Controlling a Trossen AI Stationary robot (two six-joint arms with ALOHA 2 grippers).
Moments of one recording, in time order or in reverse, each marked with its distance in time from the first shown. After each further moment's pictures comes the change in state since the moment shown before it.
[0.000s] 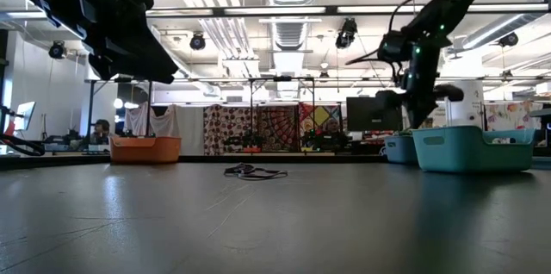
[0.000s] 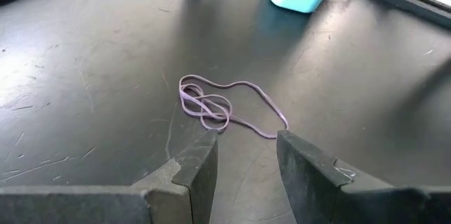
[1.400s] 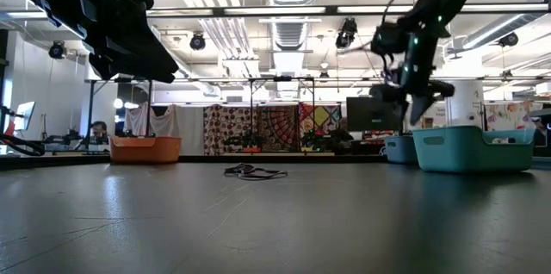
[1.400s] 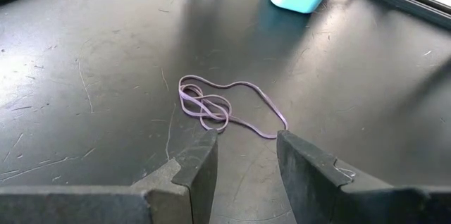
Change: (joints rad) left arm 0.000 0.000 0.000 0.004 0.000 0.000; right arm 0.146 -0.048 0.004 -0.056 -0.038 -0.077
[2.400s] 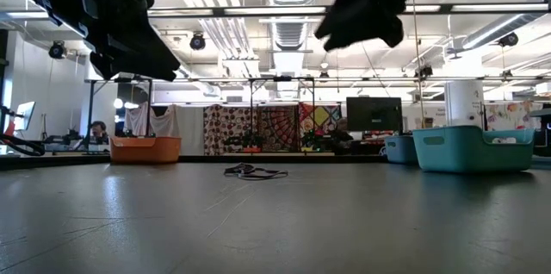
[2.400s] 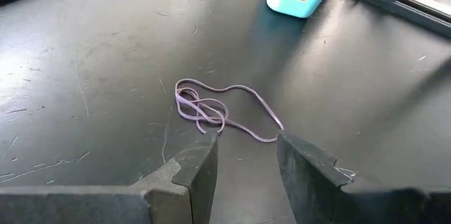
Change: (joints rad) left arm 0.000 0.000 0.000 0.017 0.000 0.000; right arm 1.071 -0.017 0.000 0.433 0.212 0.171
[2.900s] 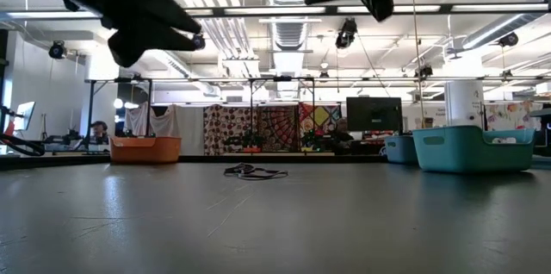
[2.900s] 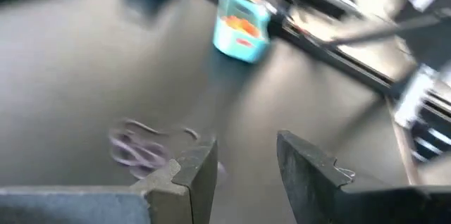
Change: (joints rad) left arm 0.009 0.016 0.000 0.247 0.048 0.045; right arm 0.036 -0.002 0.099 0.068 -0.001 0.102
